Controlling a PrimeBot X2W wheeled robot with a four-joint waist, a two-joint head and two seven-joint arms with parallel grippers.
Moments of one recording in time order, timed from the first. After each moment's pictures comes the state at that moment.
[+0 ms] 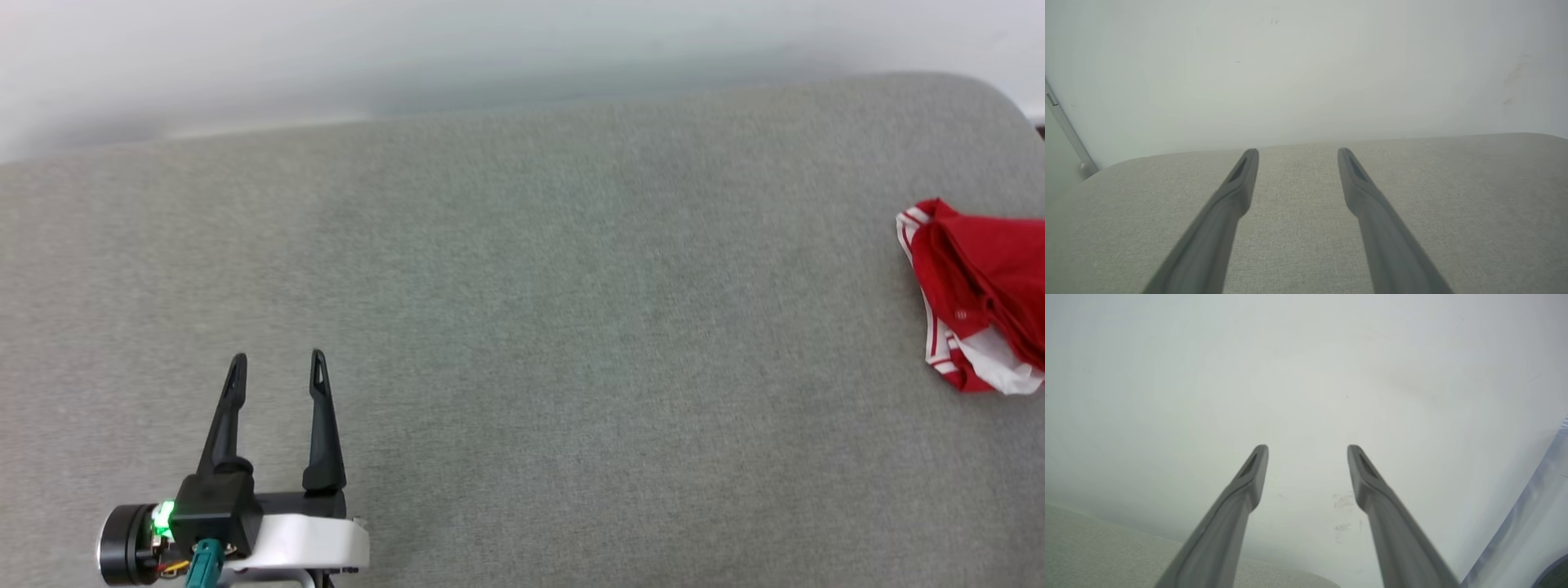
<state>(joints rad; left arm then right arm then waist) 0.03 0.07 -0.06 -0.11 -0.05 0.12 -0.26 -0.77 -0.58 0.09 0.46 0.26 0.13 -0.26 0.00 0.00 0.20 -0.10</state>
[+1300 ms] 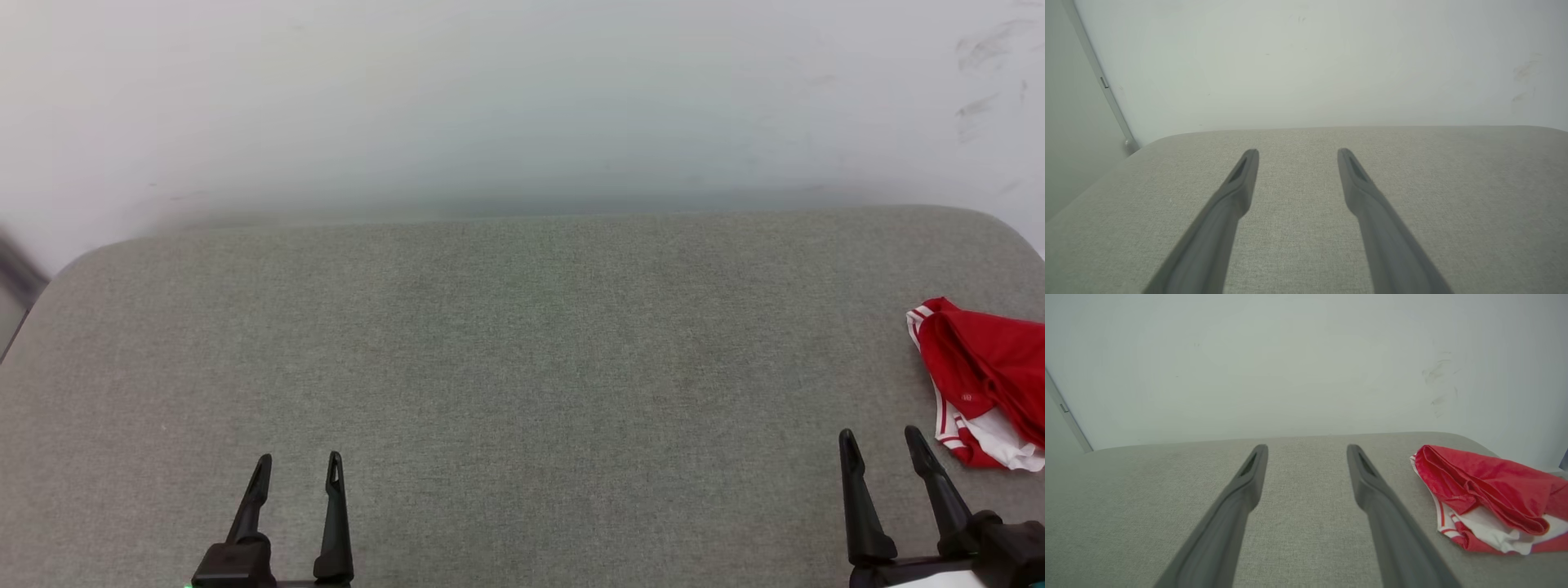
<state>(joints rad) 0.17 0.06 -0.04 -0.01 -0.06 0.05 -0.26 0.14 -0.06 -0.06 0.01 0.15 0.13 -0.26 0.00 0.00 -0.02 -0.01</state>
